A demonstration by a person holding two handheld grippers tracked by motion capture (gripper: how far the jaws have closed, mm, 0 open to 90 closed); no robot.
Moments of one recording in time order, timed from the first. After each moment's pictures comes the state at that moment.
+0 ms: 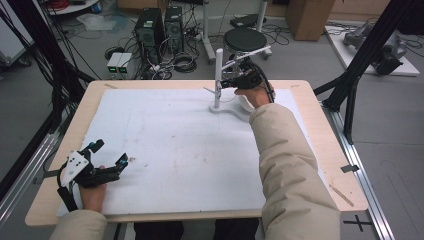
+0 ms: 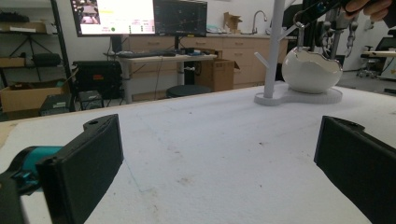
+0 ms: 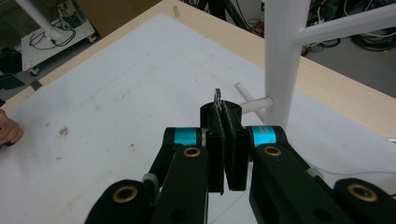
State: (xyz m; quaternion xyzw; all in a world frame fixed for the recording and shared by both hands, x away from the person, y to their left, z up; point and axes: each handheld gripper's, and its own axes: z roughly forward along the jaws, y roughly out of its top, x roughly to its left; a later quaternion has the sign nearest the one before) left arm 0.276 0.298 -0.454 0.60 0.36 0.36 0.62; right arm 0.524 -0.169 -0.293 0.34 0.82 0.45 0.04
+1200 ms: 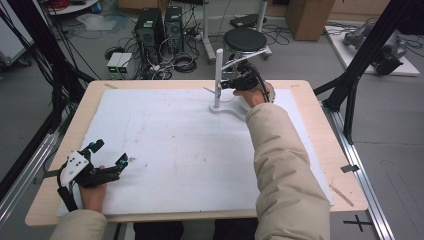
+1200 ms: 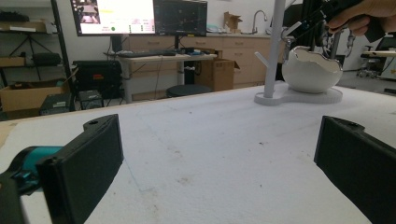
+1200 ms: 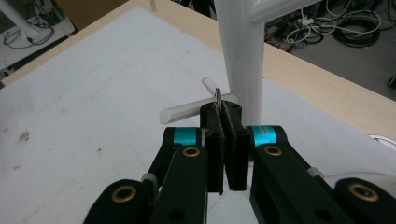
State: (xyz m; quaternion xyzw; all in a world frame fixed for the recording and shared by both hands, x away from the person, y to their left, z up) left arm 0.276 0.298 -0.454 0.60 0.36 0.36 0.62; right arm 0.544 -0.166 -0.317 0.35 0.83 0.44 0.06
